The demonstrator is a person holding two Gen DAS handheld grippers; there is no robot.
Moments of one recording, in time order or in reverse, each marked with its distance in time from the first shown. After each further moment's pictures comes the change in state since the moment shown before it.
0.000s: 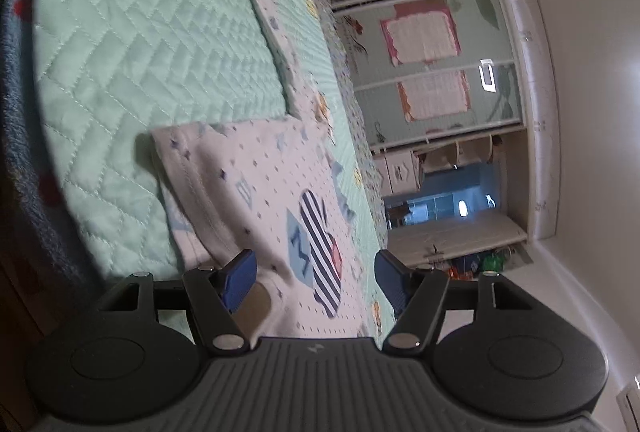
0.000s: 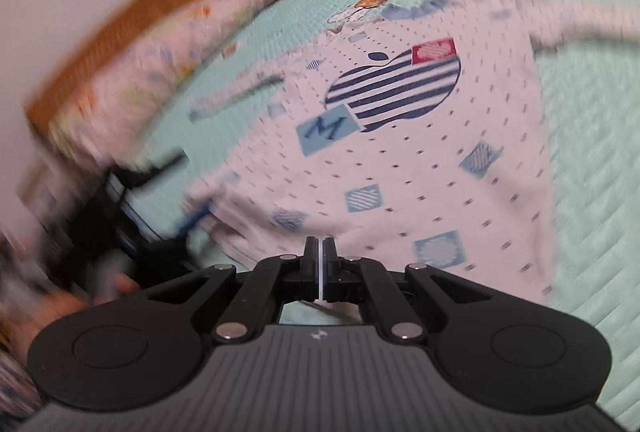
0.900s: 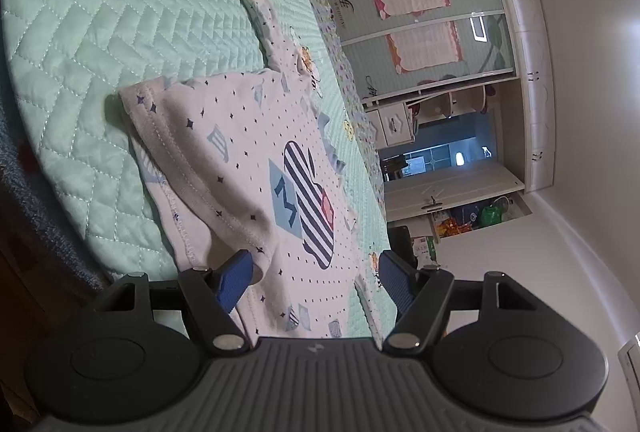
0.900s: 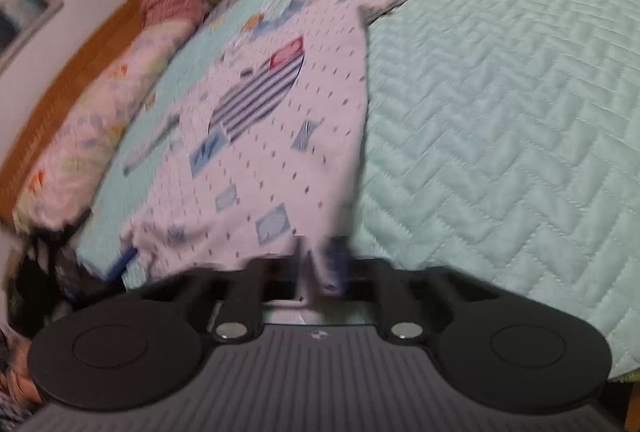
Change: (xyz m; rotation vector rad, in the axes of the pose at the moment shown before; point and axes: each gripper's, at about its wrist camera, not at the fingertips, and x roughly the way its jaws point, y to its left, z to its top) left arm 0.014 -0.001 -0.007 0.036 0.120 0.007; right arm -0.034 -0.092 -0.035 0.343 -0.045 -0.068
